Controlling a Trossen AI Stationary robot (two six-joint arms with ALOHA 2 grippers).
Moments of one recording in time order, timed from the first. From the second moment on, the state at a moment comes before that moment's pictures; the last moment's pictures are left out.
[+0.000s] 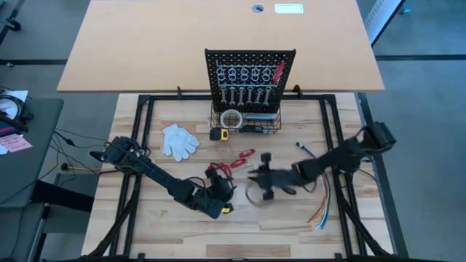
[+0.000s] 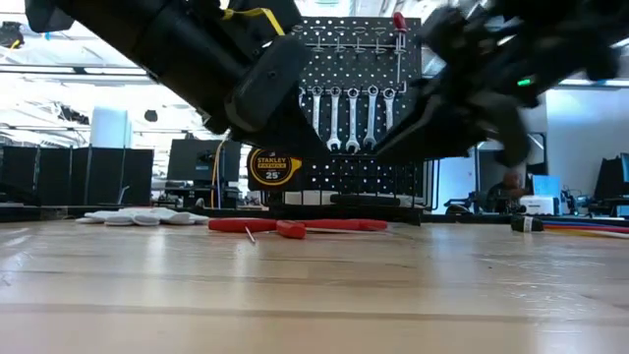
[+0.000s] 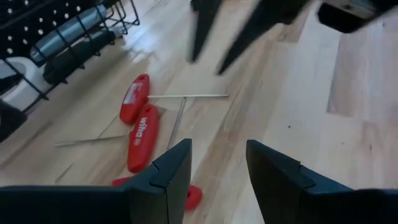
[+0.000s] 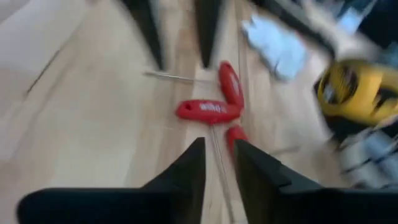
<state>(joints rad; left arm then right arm) -0.47 1.89 1.04 0.11 -0.88 -0.46 0.27 1.62 0.65 0.40 0.43 -0.17</state>
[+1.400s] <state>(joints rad) -0.47 1.89 1.04 0.10 -0.88 -0.46 0.13 1.44 0.67 0.00 0.06 0.07</state>
